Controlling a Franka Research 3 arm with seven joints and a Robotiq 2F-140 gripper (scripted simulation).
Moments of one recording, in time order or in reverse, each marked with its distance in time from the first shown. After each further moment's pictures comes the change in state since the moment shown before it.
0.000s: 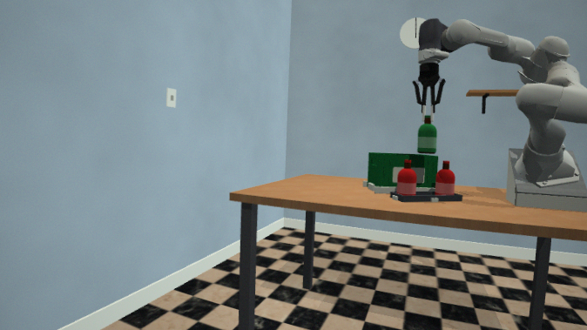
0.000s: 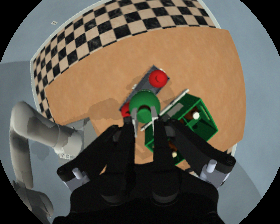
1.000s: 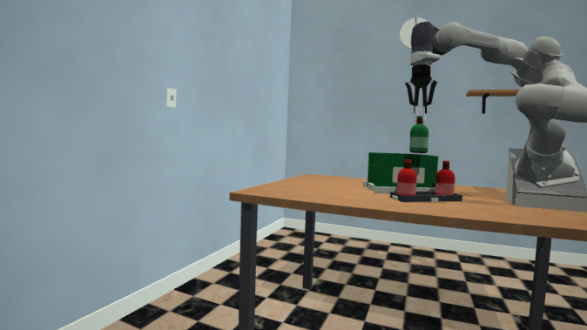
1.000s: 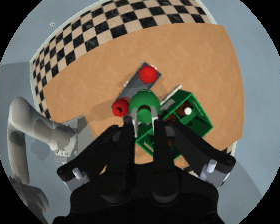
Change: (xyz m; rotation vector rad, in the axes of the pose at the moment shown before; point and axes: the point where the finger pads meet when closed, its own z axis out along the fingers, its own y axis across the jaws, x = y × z) arm -0.021 0.036 0.000 0.000 0.004 0.010
